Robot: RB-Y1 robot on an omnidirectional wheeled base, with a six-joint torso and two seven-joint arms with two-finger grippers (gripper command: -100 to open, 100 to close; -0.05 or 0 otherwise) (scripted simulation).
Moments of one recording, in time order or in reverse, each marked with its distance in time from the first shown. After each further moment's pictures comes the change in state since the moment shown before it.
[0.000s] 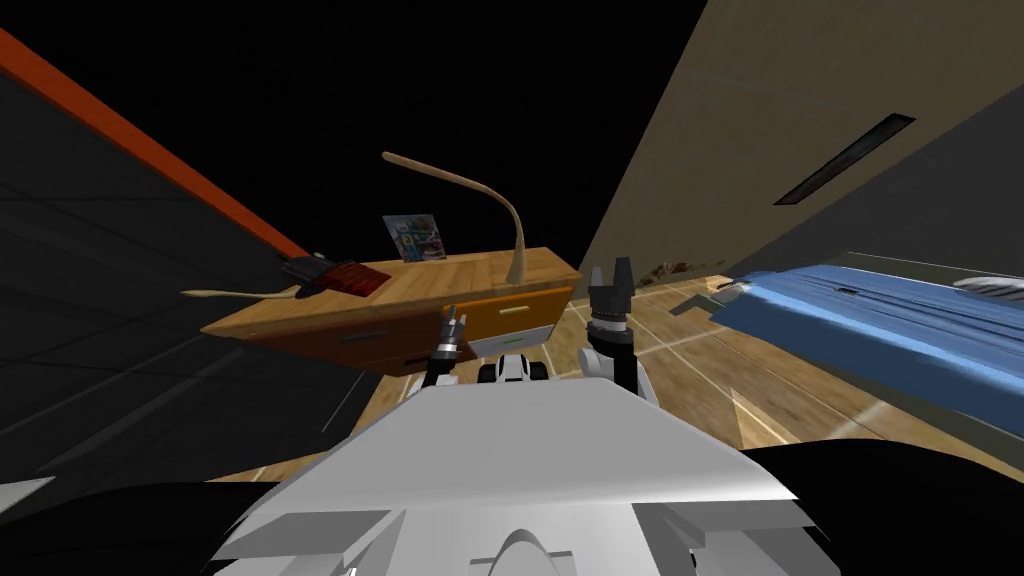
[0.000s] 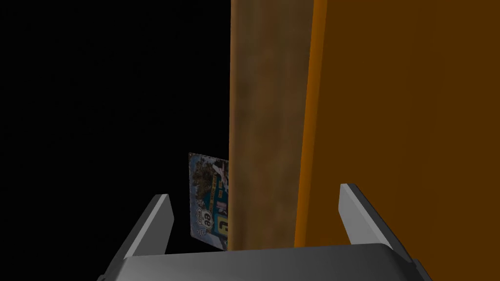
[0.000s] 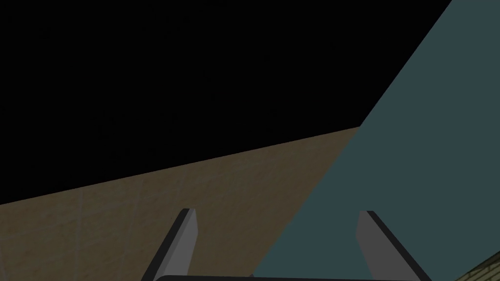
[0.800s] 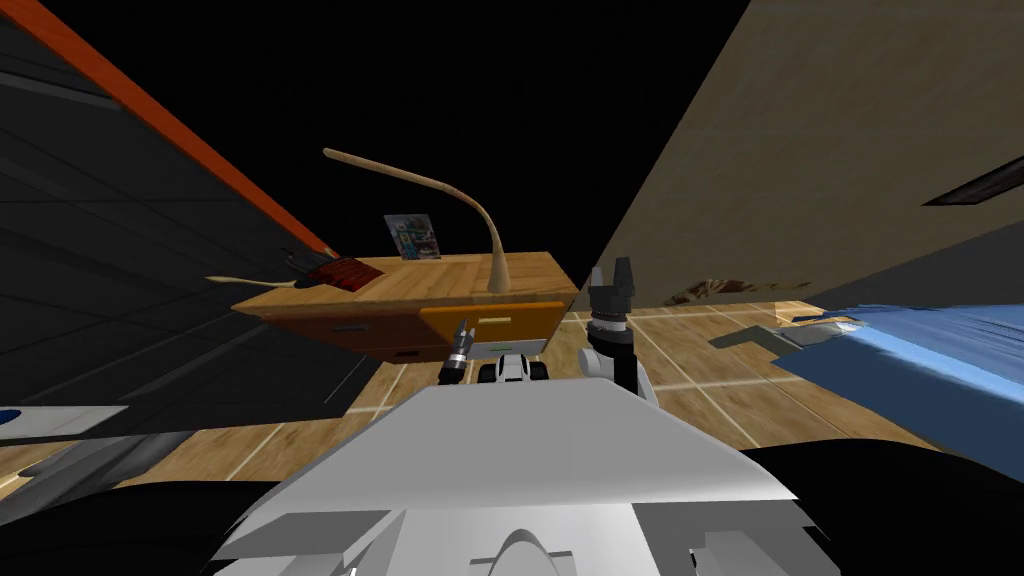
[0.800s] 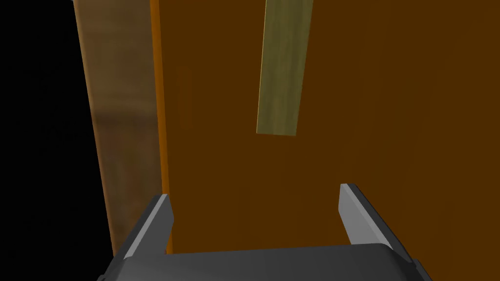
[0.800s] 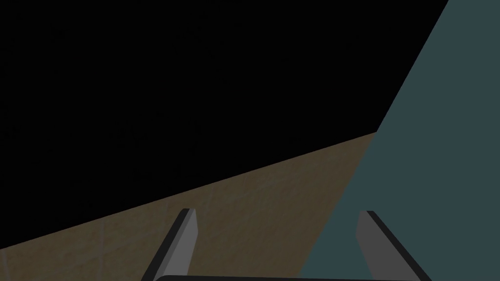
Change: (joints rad) left arm 0.020 -0.038 -0.051 0.177 -0.052 -0.006 0.058; right arm 0.000 0.000 0.000 0.000 0.000 0.000 0.000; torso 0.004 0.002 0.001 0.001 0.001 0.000
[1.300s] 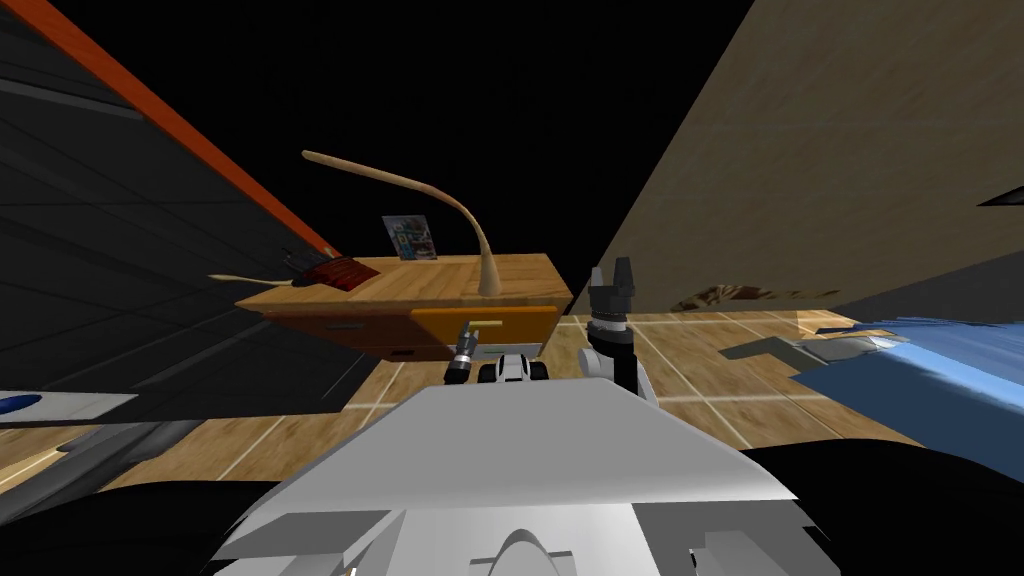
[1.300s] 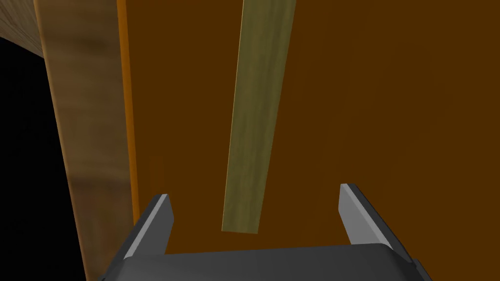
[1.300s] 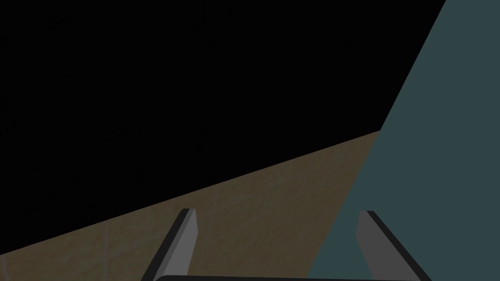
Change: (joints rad) left arm 0.005 -0.055 -0.011 0.032 -0.015 0.015 0.020; right arm 0.000 0.000 0.000 0.000 0.000 0.000 0.000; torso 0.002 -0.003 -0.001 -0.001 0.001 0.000
